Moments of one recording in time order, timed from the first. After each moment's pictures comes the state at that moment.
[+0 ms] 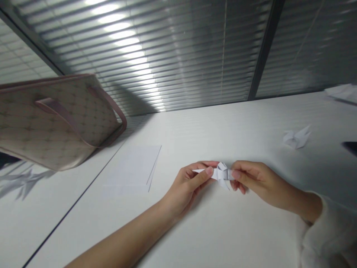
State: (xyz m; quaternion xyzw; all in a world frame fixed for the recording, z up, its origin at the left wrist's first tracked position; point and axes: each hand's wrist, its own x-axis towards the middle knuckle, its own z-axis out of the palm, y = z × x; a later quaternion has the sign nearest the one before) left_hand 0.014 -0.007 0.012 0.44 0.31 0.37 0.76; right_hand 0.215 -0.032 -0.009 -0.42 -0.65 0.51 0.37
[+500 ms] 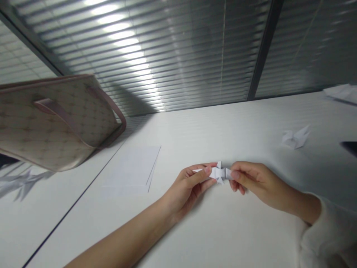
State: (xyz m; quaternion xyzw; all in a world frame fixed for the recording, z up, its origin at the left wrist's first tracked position) left_hand 0.017 -0.006 0.011 0.34 0.33 0.35 0.81; right_hand 0.211 -0.033 -0.008 -0.41 -0.64 0.52 0.39
